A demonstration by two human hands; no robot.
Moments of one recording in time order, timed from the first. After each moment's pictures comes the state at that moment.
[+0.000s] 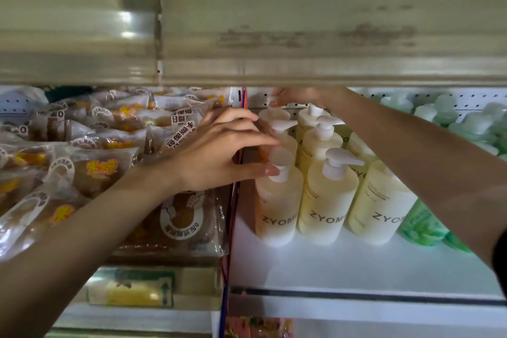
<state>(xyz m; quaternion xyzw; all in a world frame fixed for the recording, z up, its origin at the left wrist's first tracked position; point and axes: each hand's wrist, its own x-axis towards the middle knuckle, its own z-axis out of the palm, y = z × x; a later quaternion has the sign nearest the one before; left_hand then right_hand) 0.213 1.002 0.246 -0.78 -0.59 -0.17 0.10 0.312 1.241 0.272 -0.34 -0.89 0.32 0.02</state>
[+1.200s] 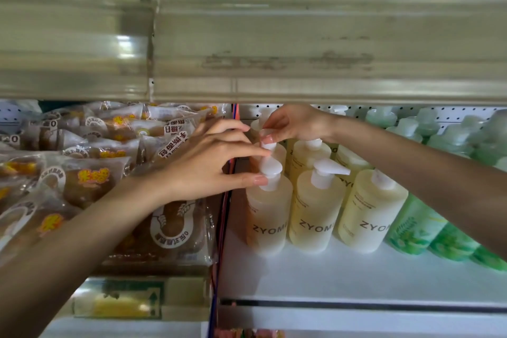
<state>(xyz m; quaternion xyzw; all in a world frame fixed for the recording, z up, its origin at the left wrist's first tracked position) 0.214 1.003 0.244 -0.78 -0.59 -0.20 0.10 0.351 1.195 0.262 -0.23 -0.91 0.33 0.07</state>
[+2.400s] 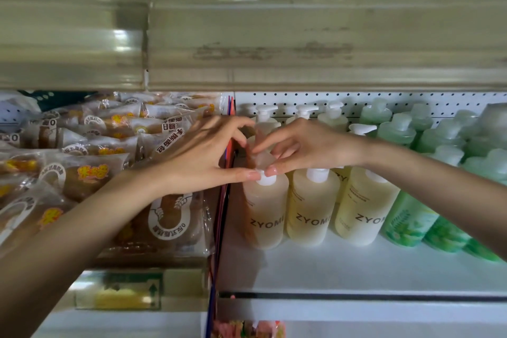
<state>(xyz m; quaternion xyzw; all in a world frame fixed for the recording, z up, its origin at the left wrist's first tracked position) 0.218 0.996 0.251 -0.74 -0.65 -0.18 0.03 0.402 1.122 0.271 -0.16 -0.93 0.32 0.08</state>
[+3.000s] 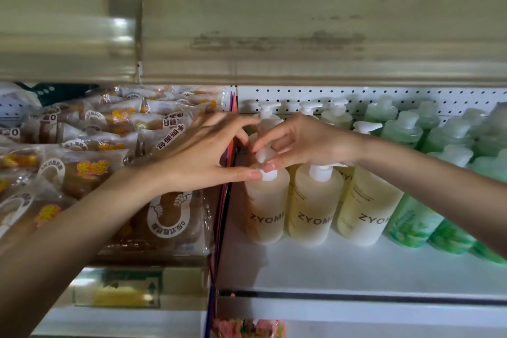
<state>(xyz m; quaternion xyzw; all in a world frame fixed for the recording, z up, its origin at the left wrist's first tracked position) 0.215 1.000 0.248 -0.75 -0.63 -0.19 0.06 0.393 1.124 0.267 -0.18 -0.91 0.37 0.09</state>
